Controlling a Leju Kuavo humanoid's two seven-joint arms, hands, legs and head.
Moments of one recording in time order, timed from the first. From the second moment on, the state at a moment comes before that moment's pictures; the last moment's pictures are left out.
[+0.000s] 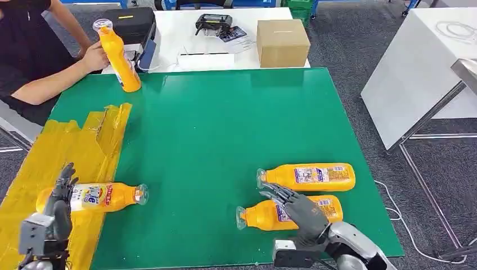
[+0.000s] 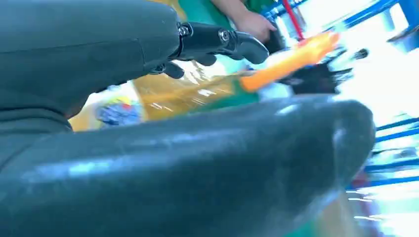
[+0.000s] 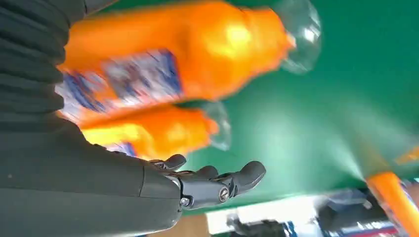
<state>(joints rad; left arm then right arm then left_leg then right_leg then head) 0.07 -0.02 0.42 -1.43 -0.21 -0.30 -0.69 0.03 -0.45 0.56 -1.68 0.68 0.08 -0.19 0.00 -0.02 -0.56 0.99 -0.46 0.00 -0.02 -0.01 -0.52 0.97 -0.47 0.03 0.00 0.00</state>
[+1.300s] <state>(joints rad) 0.08 -0.12 0.49 -1.59 -0.04 -0.45 -0.64 0.00 -0.59 0.47 -1.61 0.76 0.25 -0.03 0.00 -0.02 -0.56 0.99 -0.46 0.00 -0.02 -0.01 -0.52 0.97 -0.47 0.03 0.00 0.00</state>
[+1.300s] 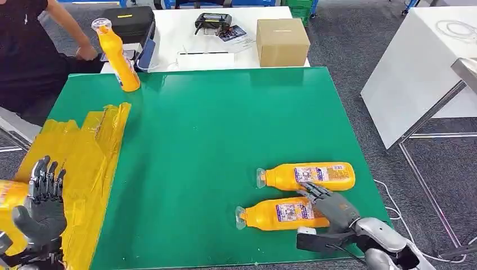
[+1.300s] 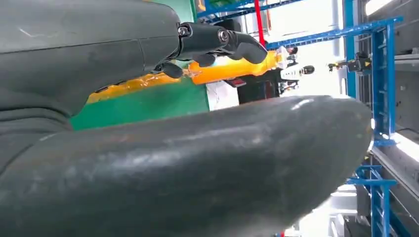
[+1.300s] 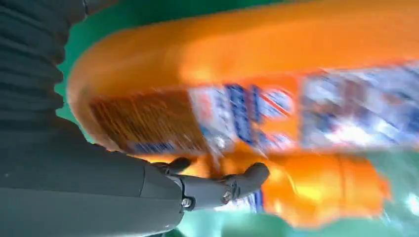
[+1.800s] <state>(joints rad) 0.02 -0.12 0.45 -1.55 -0.01 -0.43 -0.59 -0.18 -0.59 0.67 -1.38 0.77 0.24 -0.01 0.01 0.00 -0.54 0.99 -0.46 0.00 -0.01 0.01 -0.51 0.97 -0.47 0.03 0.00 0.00</state>
